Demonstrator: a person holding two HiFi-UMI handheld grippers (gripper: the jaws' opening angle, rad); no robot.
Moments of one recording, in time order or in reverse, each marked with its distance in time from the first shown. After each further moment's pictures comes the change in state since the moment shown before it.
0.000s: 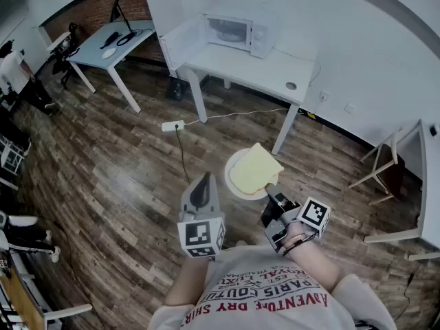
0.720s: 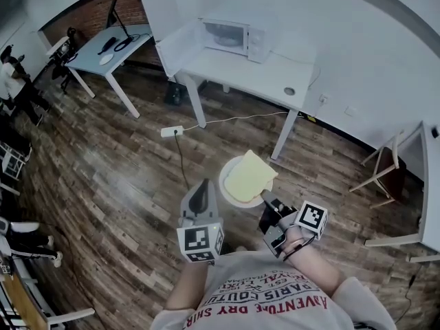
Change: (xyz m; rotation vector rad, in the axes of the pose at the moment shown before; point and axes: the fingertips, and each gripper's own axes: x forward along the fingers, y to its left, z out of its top) left arm 0.025 -0.005 -0.006 0.002 0.031 0.004; right arm 0.015 -0.005 0.011 0.006 0.075 -0.002
